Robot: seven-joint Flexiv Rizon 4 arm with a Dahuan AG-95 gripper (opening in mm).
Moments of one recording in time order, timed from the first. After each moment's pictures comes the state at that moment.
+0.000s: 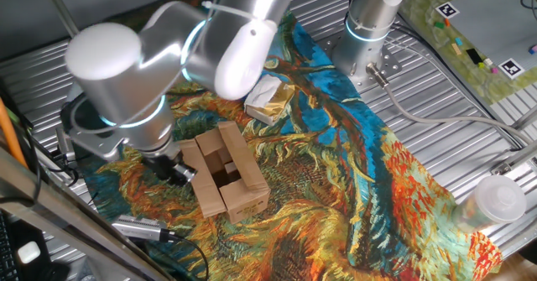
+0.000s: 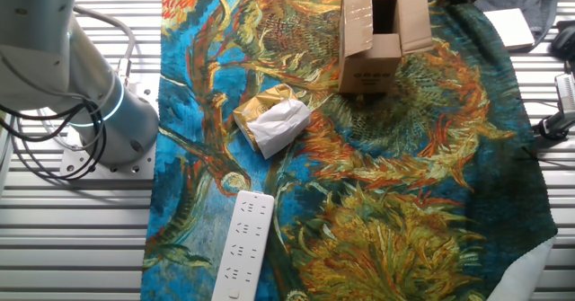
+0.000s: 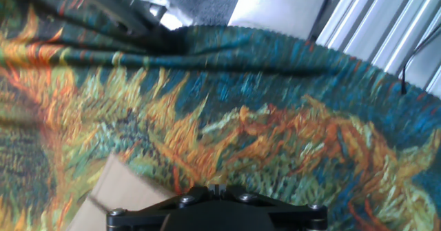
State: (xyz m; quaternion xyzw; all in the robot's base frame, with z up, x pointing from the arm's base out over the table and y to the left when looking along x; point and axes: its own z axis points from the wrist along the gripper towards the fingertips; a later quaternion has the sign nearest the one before) arm 0.653 0.201 0.167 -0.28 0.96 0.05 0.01
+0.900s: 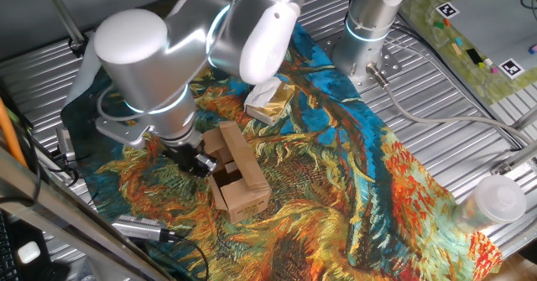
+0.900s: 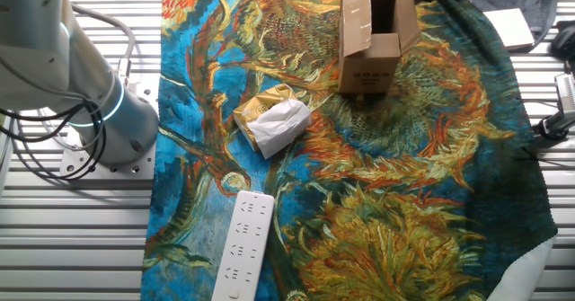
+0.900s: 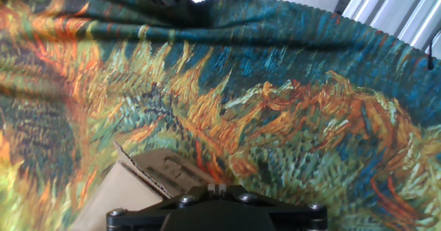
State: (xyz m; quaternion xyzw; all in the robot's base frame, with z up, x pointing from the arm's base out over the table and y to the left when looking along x) arm 0.605 0.209 0.175 -0.30 0.95 0.07 -0.01
